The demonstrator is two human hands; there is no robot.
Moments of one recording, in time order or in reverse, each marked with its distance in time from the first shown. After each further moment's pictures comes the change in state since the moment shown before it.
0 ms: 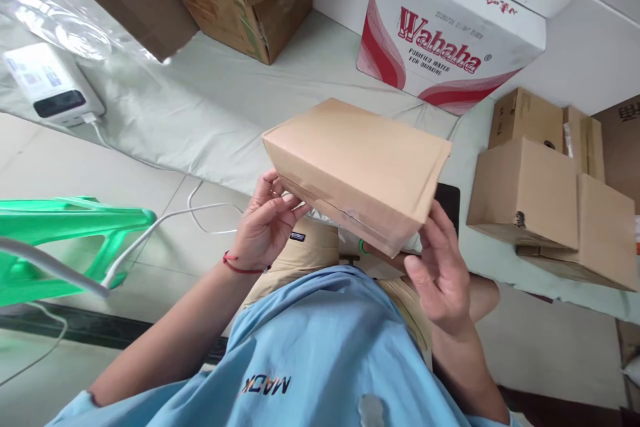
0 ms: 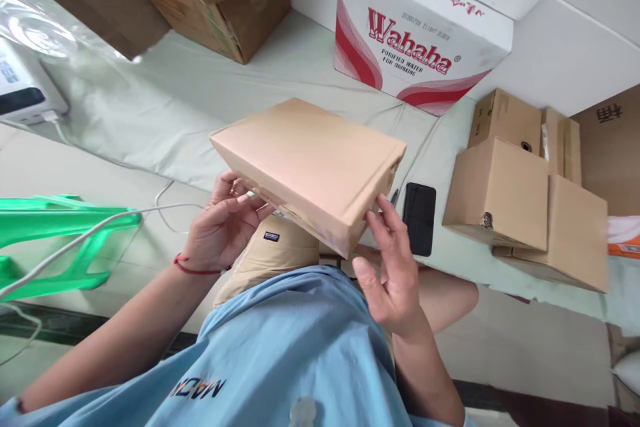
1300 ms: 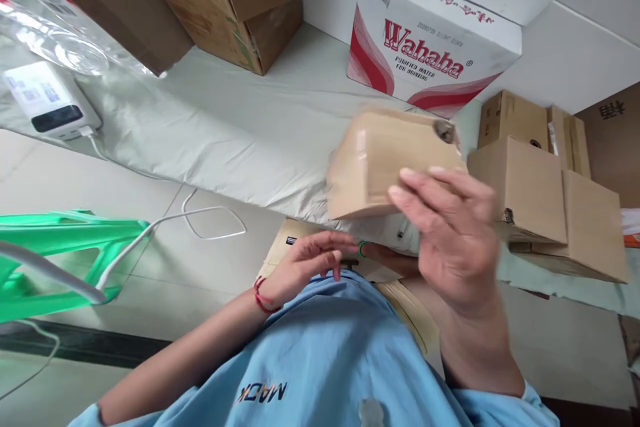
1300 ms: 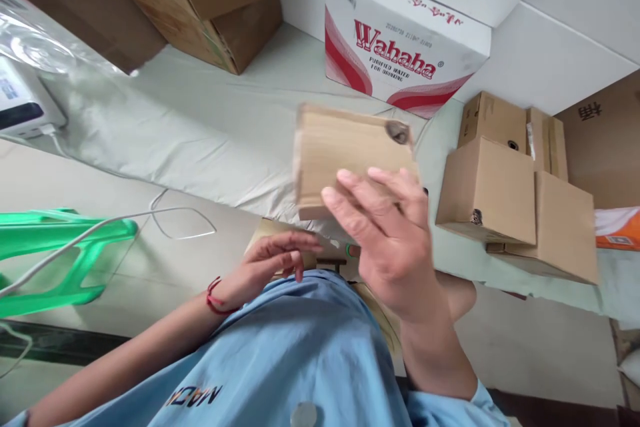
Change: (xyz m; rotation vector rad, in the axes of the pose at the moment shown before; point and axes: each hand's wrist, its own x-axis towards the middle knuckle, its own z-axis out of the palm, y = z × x) left_hand -0.042 -0.030 0.028 0.377 -0.395 -0.322; right_hand 0.066 -0.042 -0.020 -0.653 0.022 -0.467
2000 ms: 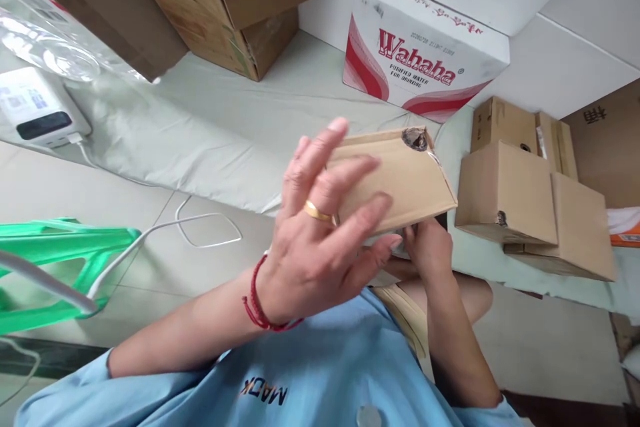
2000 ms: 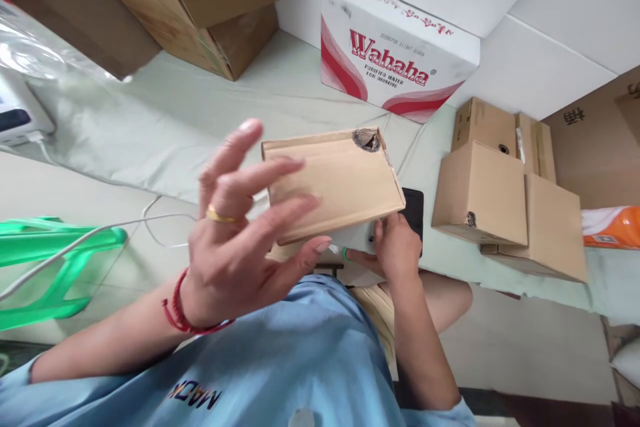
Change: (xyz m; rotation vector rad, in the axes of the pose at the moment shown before) left_hand 0.025 0.100 0.050 1.245 0.350 1.081; right_hand -0.065 0.045 0.055 -0.293 -0.682 0.961
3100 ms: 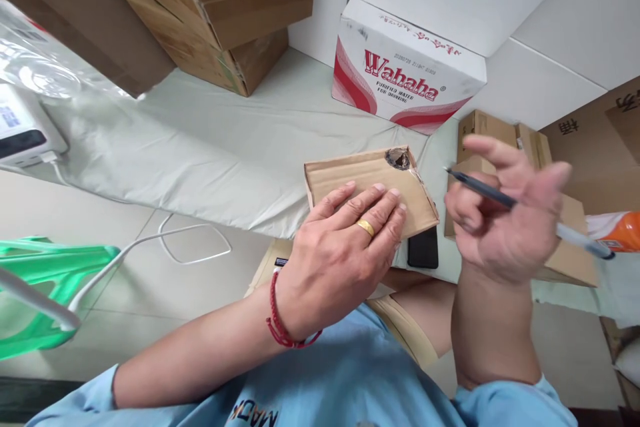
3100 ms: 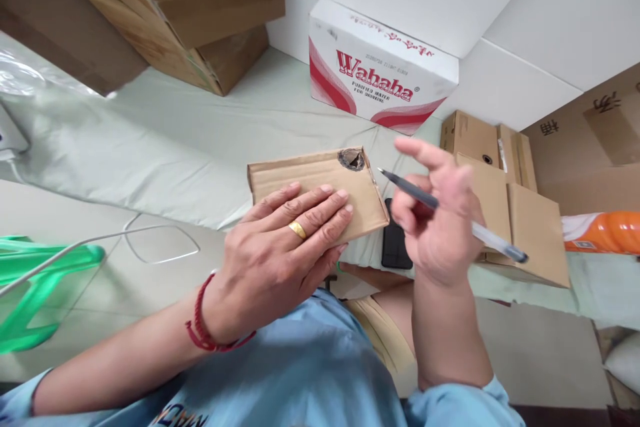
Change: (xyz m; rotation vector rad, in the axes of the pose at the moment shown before) left_hand 0.013 0.007 0.032 0.060 -0.164 0.105; right_hand 0.019 -0.042 -0.131 1.399 0.284 -0.588
